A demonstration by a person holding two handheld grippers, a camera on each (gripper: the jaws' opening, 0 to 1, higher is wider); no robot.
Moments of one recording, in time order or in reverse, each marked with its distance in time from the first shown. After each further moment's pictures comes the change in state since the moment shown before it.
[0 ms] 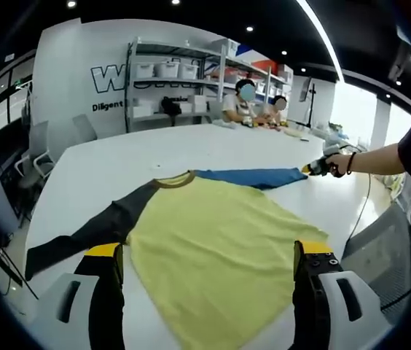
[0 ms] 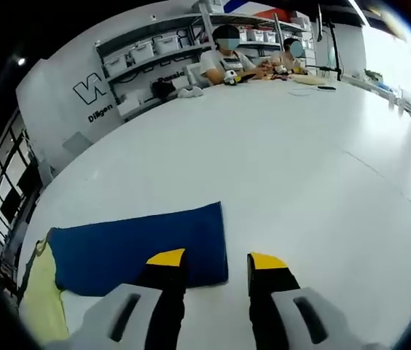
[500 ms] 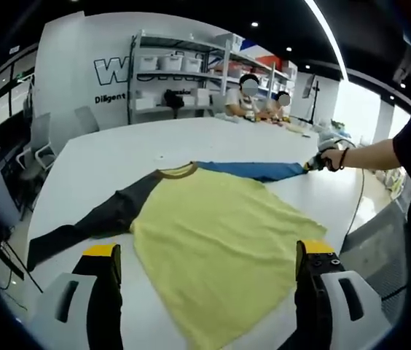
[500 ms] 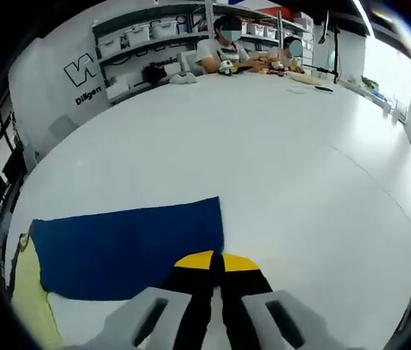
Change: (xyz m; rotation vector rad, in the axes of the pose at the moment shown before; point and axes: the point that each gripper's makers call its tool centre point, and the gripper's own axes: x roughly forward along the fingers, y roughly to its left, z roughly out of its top) left arm -0.009 0.004 -0.012 -0.015 0.047 0.004; right arm 0.013 -0.012 0.007 0.002 0.073 -0.074
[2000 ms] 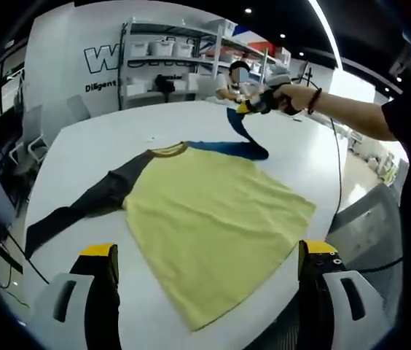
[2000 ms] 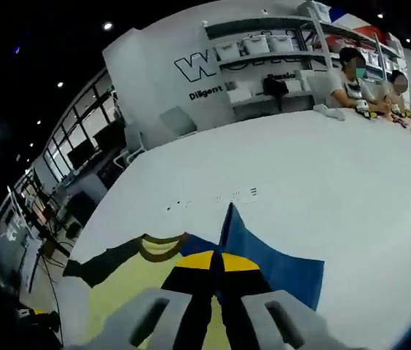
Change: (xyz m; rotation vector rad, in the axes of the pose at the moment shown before) left arm -0.019 -0.012 -0.030 0.019 0.091 -0.047; right arm -0.085 0.344 0.018 -0.252 -0.041 0.637
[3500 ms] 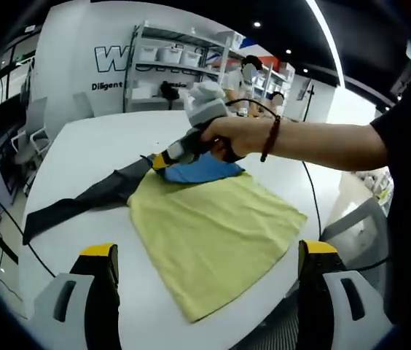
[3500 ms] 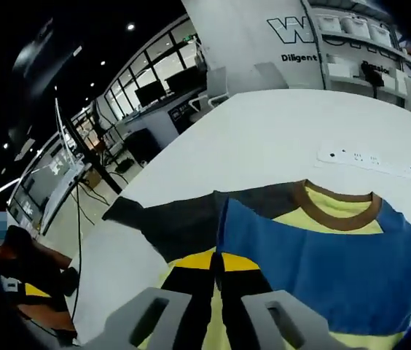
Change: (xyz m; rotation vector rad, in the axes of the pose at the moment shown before) left arm -0.022 0.006 -0.001 -0.082 -0.064 -0.024; right arm 0.097 0.221 -0.154 -0.320 0.278 0.303
